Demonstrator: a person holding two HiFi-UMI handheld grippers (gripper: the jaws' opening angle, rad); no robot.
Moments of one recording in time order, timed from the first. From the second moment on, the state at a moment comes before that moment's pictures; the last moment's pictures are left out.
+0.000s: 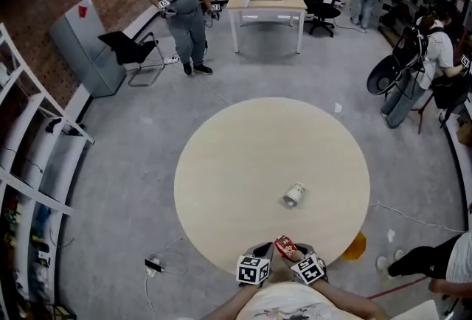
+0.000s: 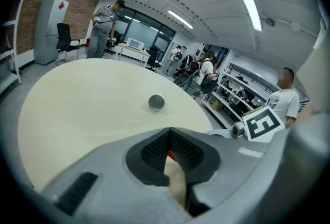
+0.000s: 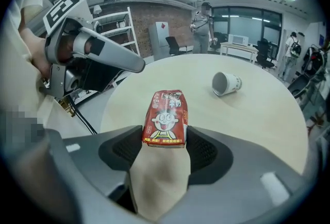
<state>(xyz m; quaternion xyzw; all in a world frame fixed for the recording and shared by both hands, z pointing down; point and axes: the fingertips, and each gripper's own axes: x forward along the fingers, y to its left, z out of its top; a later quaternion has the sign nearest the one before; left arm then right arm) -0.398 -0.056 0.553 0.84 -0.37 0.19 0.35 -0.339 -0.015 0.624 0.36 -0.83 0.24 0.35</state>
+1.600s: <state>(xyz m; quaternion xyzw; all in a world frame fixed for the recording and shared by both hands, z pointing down) -0.033 0.015 0.542 0.88 -0.23 0.31 0.29 0.043 0.042 0.596 0.54 -0.75 0.35 0.17</state>
